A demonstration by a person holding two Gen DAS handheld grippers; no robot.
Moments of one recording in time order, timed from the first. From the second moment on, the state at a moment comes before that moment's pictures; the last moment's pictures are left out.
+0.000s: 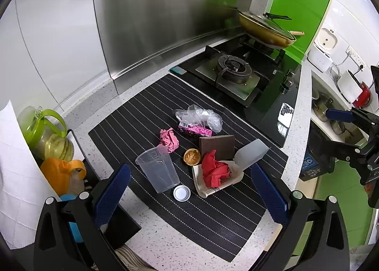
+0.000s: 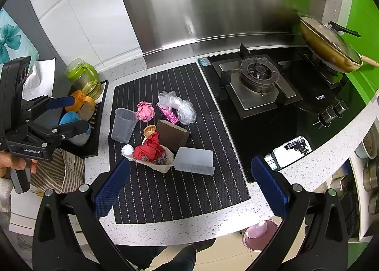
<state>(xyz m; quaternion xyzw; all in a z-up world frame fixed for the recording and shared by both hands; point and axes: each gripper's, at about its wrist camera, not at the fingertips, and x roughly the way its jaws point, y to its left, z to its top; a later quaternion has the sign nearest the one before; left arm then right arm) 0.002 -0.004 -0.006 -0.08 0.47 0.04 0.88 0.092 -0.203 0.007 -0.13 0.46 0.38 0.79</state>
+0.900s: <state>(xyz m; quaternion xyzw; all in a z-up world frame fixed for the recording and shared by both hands) 0.010 0.013 -0.026 -0.10 0.50 0.05 0.86 0.124 -0.150 -0.104 -0.18 0.55 0.34 0.74</state>
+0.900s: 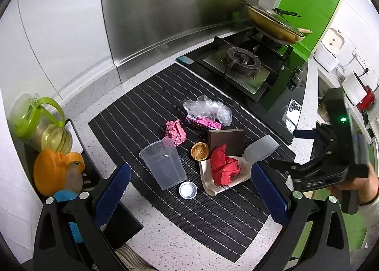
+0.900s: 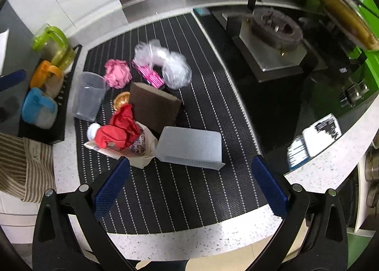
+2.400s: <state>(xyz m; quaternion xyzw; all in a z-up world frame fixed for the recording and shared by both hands) 0.053 0.068 -0.138 -0.21 0.57 0.16 0.78 0.135 -0.186 -0.061 -0.15 0.52 0.35 0.77</state>
